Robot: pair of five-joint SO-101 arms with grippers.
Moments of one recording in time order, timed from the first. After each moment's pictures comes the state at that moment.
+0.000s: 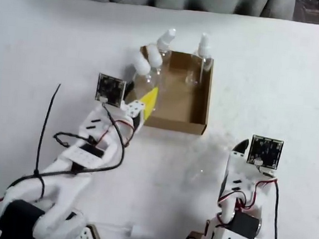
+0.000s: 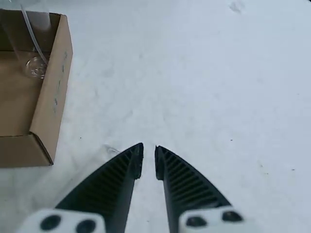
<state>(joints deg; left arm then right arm) 14.9 -19.7 72.5 -27.3 9.6 15.9 -102.4 96.4 41.9 11.6</state>
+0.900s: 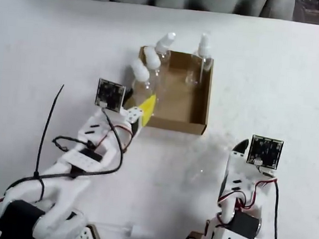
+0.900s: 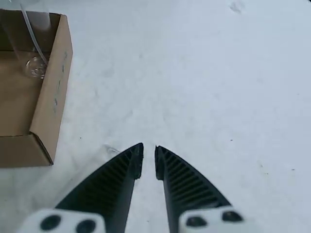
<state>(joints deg) 14.9 -19.7 76.4 -27.6 9.5 15.9 -102.4 96.4 41.9 11.6</state>
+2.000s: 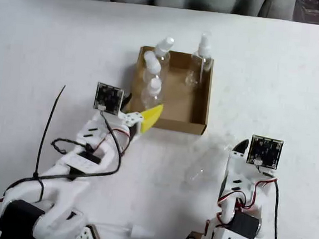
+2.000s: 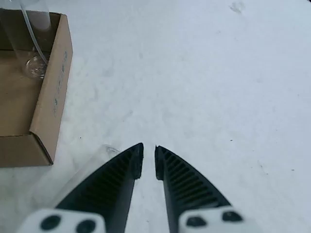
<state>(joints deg) 14.3 -19.7 78.2 -27.6 9.5 15.9 -102.4 96.4 41.9 11.8</state>
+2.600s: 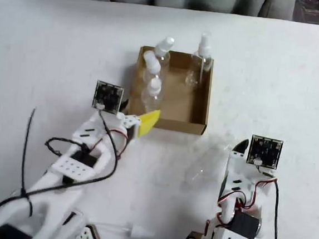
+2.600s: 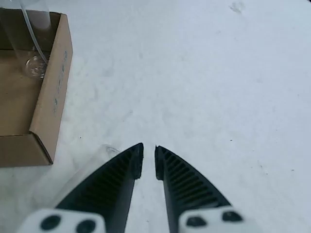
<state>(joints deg) 14.1 -32.1 78.2 -8.7 9.5 15.9 -102.4 96.4 41.9 11.9</state>
